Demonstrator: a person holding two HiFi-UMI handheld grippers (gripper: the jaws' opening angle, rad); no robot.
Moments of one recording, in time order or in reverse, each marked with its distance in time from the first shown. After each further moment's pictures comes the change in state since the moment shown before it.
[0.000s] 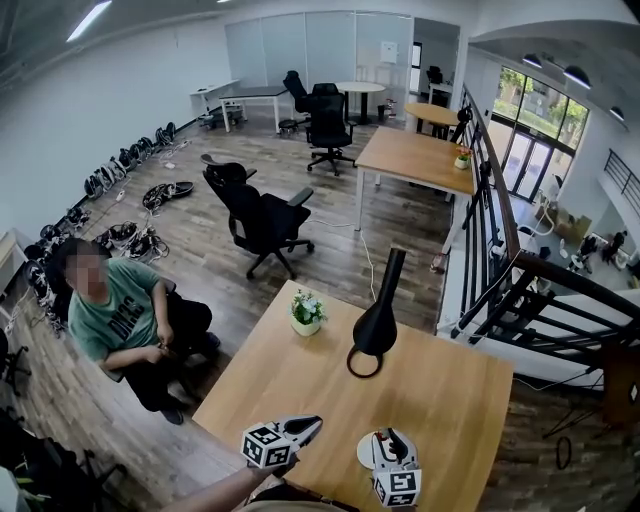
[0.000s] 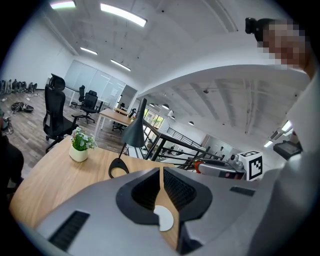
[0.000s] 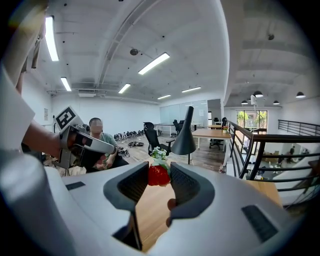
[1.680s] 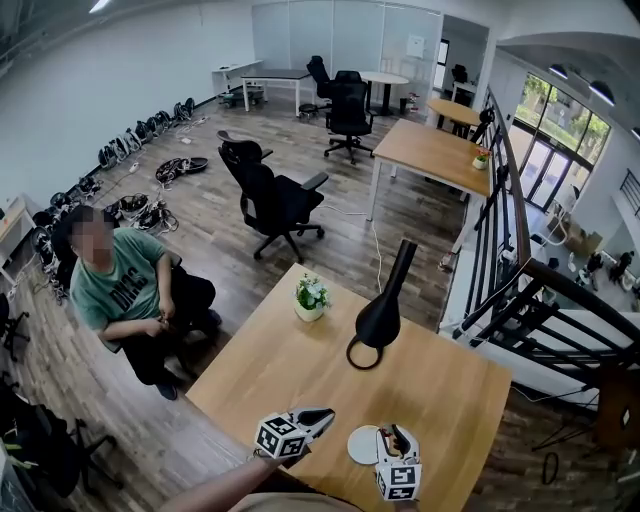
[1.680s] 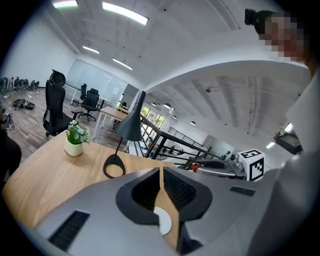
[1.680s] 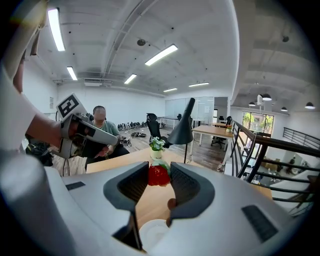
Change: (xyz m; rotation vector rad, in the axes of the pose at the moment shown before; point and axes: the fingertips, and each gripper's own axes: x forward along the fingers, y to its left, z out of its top) left arm 0.050 -0.012 -0.023 -0.020 0.003 0.014; right arm 0.003 -0.036 -0.039 -0.096 0.093 0.035
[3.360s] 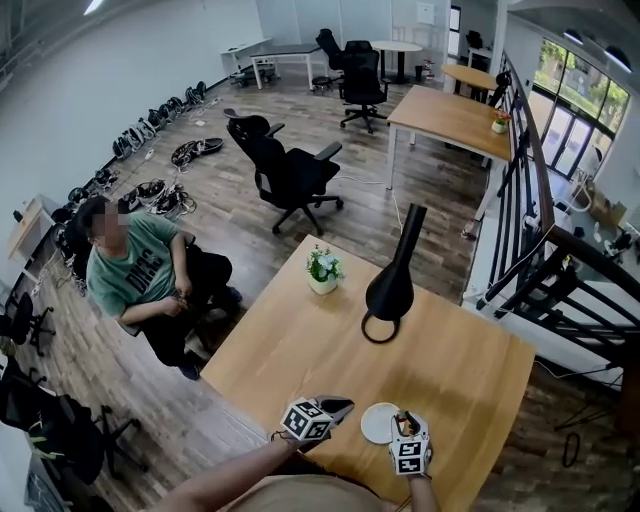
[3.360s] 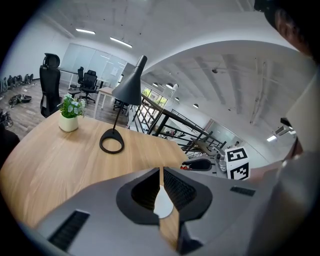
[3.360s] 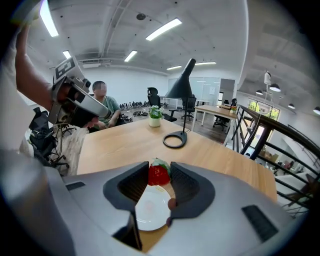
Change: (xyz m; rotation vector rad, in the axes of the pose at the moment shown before) left arm 0.051 0.011 -0.088 -0.017 0.230 0.026; right arm 0.043 -0.021 -0.146 -0.022 0.241 0.053
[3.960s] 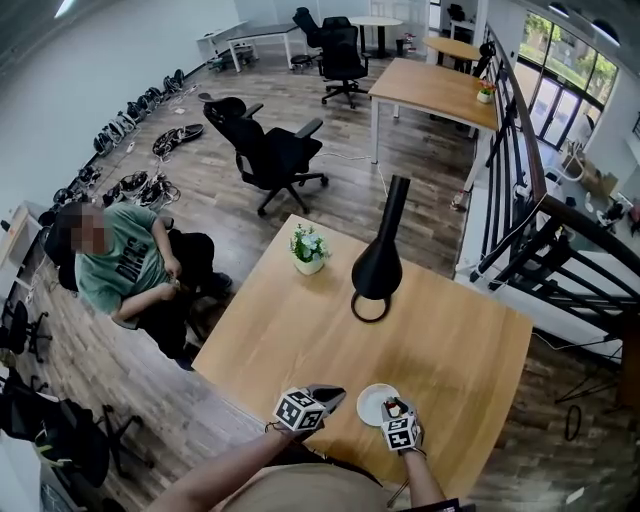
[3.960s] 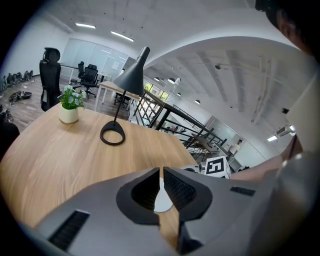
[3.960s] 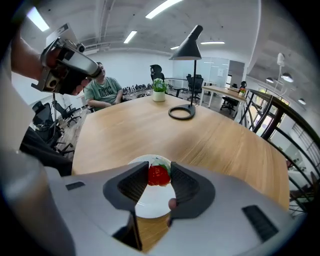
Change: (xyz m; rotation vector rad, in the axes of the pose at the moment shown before) left arm 0.014 0.002 -0.026 -0.023 0.066 -0.001; right arm 0.052 0.012 -0.094 0.006 0.221 0.076
